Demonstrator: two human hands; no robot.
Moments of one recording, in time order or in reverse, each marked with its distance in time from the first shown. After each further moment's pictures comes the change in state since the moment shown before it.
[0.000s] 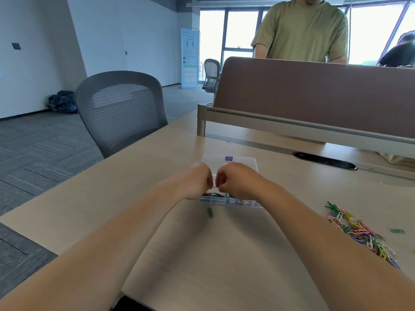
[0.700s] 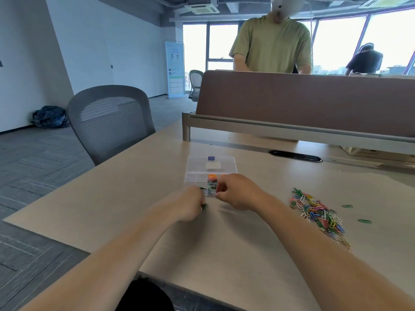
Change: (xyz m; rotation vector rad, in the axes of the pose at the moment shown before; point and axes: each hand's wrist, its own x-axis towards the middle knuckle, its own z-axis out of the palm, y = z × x) left_hand -0.060 0.030 0.038 0.105 -0.091 0.008; right_hand -0.087 0.014 -0.002 0.056 0.083 0.021
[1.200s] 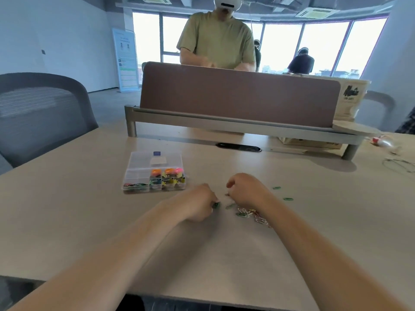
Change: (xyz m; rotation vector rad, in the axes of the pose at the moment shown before) left_hand 0.013 0.144 0.032 0.109 -0.092 0.375; right_hand -0.085 0.111 -0.040 -0.037 0.076 0.439
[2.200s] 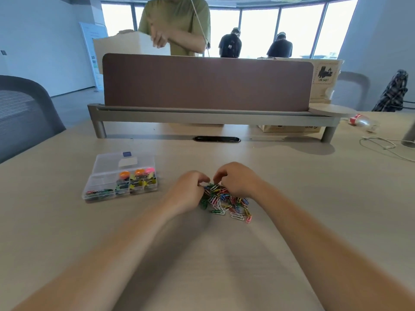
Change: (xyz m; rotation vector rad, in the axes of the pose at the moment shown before) left_hand 0.056 0.032 0.017 -0.398 0.321 -0.034; right_hand 0.015 0.053 -0.018 0.152 -0.031 -0.030
